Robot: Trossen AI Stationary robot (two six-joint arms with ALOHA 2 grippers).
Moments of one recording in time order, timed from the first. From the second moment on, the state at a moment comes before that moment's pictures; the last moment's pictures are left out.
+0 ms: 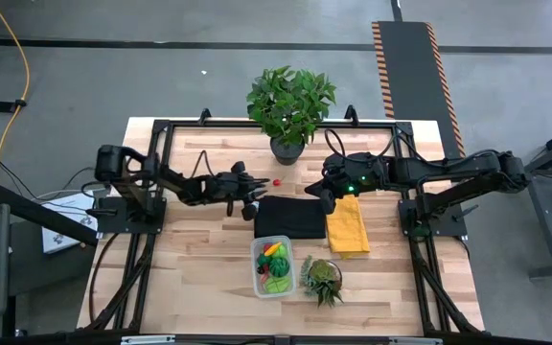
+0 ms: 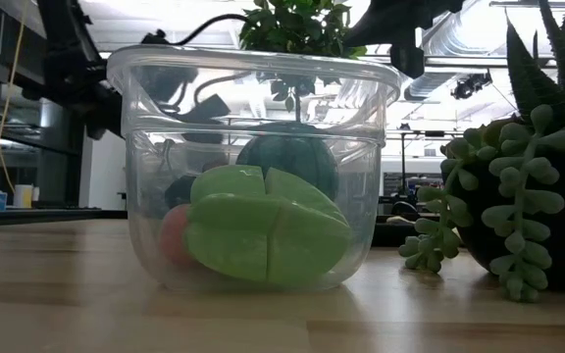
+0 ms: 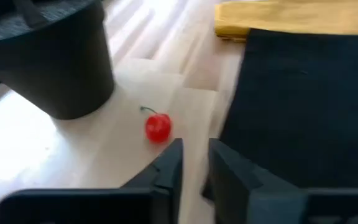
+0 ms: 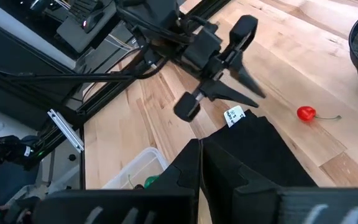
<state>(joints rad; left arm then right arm) 0.24 1.69 0.47 0.74 -0.18 0.02 -0.01 1.20 0.94 -0.23 0.02 0.65</state>
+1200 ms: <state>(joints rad) 0.37 1.84 0.53 0.82 -0.10 -0.13 -0.01 1.20 0.94 -0.23 0.02 0.68</state>
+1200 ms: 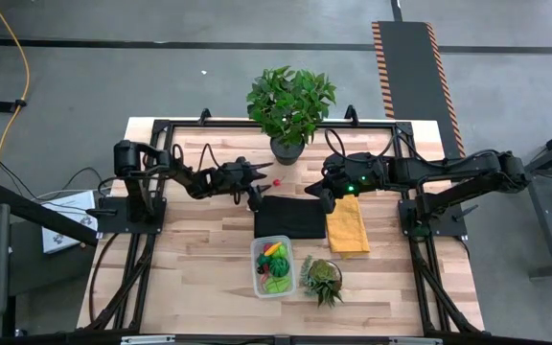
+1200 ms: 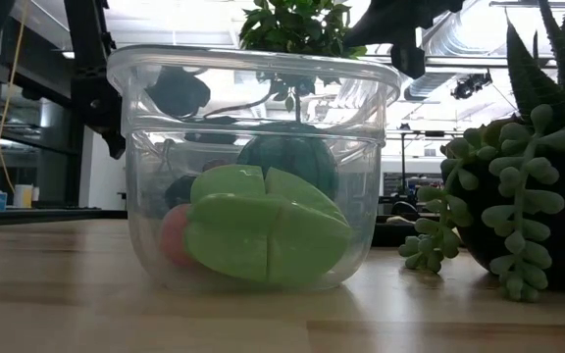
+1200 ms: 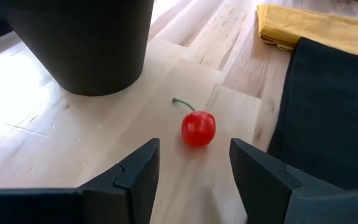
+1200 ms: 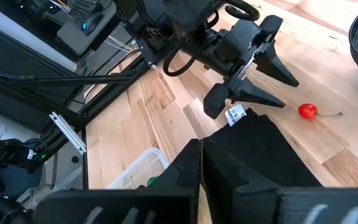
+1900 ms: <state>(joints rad) 0.34 1.89 0.53 0.93 -0.16 -0.15 -0.01 1.20 0.94 -0.23 0.02 0.70</state>
